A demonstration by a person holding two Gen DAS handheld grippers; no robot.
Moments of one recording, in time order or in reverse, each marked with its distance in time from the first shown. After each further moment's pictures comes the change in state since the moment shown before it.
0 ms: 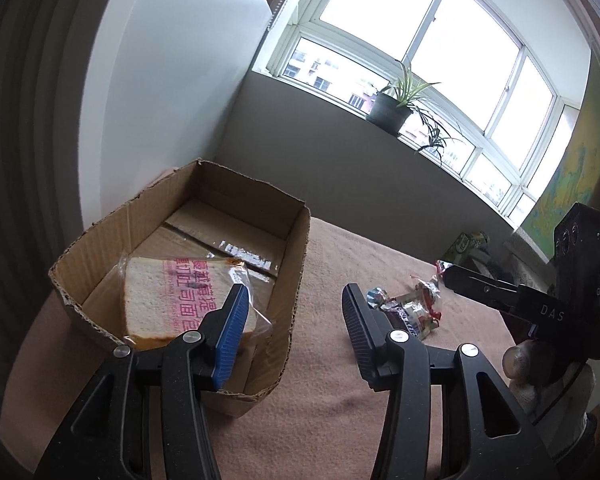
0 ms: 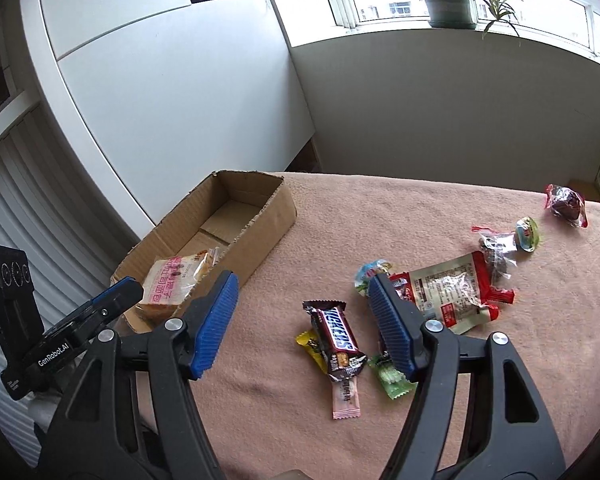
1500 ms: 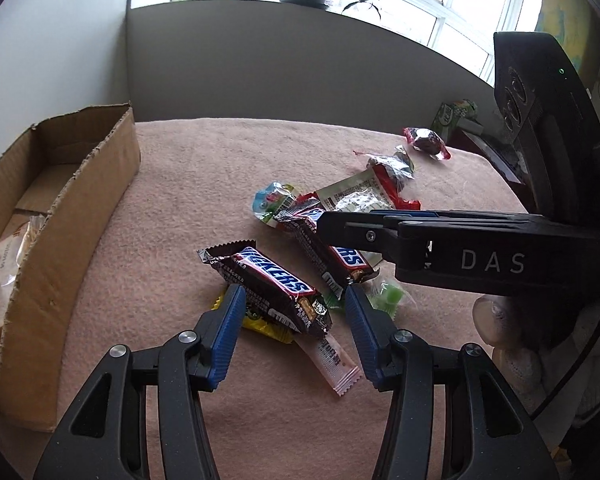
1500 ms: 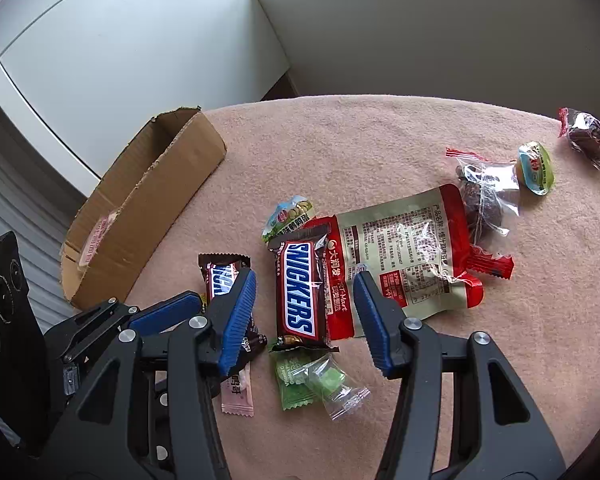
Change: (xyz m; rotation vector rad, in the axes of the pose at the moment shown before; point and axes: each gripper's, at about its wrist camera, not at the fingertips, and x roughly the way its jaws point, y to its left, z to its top) left arm 0.123 -0.123 -0.055 0.299 0.325 0.015; right arm 0.076 -0.077 -0.018 0.042 0.228 0.059
